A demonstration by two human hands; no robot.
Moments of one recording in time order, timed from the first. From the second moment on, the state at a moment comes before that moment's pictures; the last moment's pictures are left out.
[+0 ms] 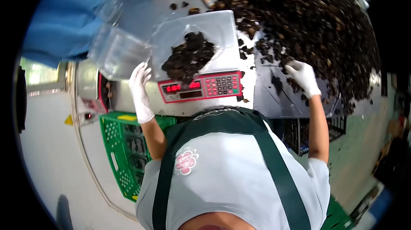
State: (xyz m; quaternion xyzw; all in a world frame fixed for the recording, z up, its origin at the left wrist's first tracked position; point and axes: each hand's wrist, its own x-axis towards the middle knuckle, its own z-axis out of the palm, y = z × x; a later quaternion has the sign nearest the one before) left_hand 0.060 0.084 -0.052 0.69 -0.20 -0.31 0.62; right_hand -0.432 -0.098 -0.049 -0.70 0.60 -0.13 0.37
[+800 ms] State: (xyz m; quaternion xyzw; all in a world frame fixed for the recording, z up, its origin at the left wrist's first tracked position) left_hand 0.025 0.029 -0.056 0.75 -0.30 -0.29 0.52; right_hand -0.332 -0.135 -0.144 -0.80 0.57 -0.18 0.08
